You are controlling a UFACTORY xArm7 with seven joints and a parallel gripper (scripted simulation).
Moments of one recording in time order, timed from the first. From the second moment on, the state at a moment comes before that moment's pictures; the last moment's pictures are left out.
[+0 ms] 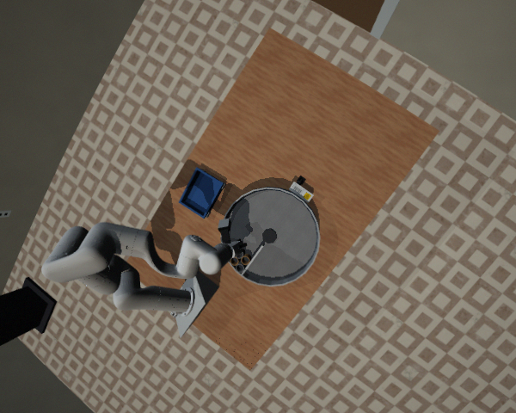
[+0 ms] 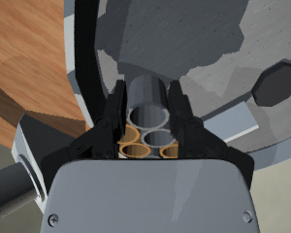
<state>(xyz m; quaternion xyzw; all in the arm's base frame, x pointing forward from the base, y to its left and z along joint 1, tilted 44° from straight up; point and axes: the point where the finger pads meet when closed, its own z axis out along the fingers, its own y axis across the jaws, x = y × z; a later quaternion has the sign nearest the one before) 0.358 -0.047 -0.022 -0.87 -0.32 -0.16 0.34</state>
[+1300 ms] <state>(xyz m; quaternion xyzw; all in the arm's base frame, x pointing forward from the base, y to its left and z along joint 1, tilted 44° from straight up) 0.354 -0.083 0.014 -0.87 -0.32 -0.16 0.34</state>
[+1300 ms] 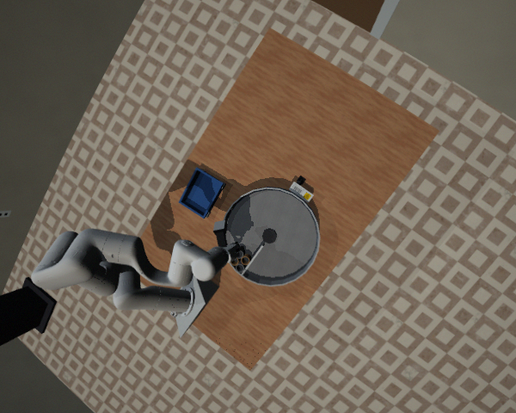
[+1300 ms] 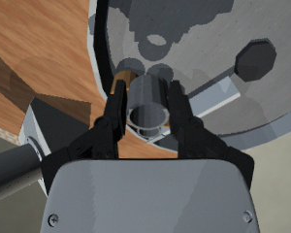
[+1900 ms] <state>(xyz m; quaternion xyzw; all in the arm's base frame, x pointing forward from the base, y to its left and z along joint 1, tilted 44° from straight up) 0.353 -0.095 0.029 -0.87 -0.32 -0.16 0.34</state>
